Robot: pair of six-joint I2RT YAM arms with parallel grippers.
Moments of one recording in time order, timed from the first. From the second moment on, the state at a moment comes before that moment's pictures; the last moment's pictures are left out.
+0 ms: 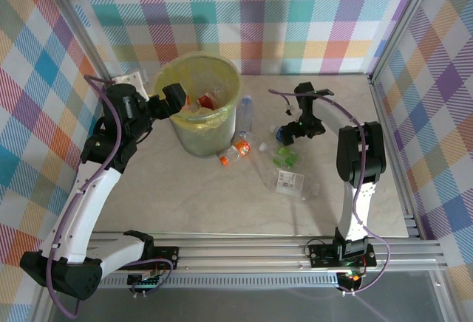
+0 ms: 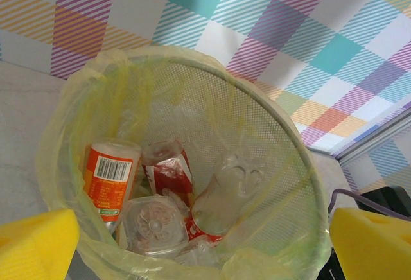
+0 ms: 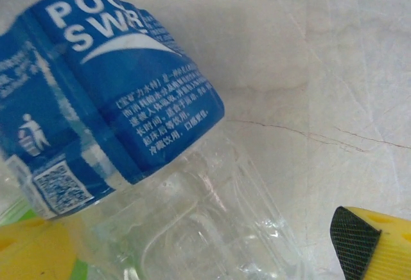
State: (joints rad) left arm -0.27 1.09 1.29 -0.50 -0.02 -0.50; right arm 0.23 2.04 1.61 -1.01 -0.02 -0.15
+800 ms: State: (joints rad) left arm -0.27 1.10 1.29 -0.50 -0.01 -0.52; right arm 0.17 2.04 1.58 -0.99 -0.22 -0.10
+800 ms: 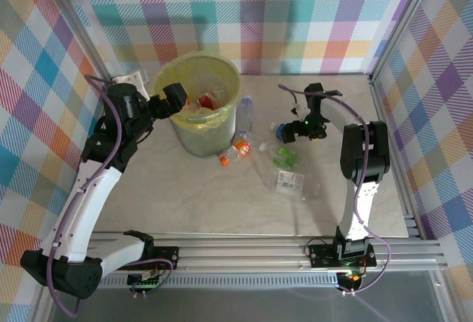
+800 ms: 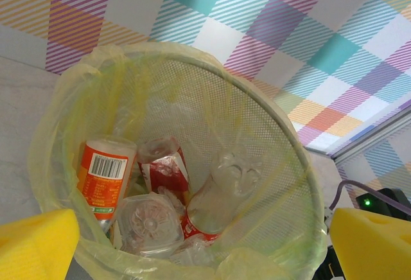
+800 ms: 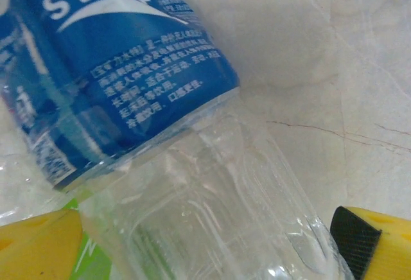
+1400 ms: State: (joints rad) left arm -0.27 1.10 1.29 -0.50 -0.01 -0.52; right arm 0.18 2.08 1.64 -0.99 -0.12 -0.26
